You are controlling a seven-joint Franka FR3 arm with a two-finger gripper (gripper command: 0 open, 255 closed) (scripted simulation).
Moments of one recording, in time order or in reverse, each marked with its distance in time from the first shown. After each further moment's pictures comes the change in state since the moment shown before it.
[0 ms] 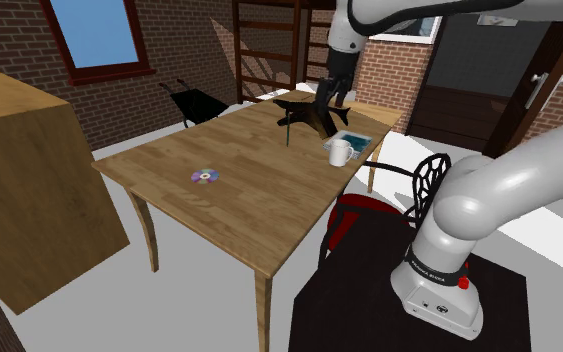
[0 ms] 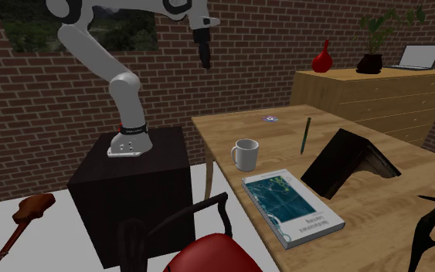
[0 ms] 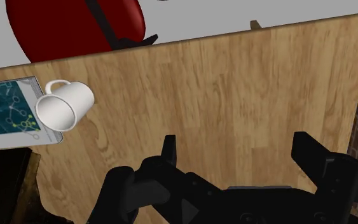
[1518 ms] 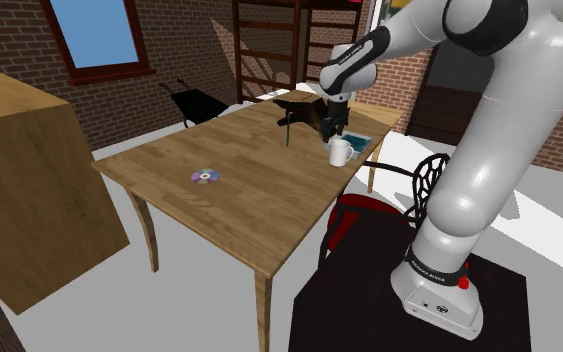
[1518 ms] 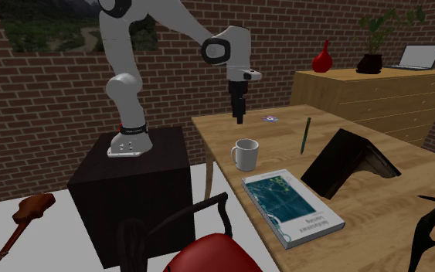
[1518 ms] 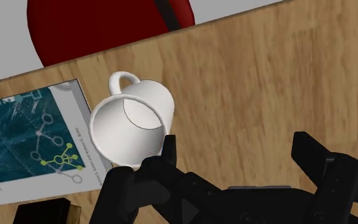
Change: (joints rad) arm -0.128 0.680 -0.307 0.174 0.024 0.411 -0.319
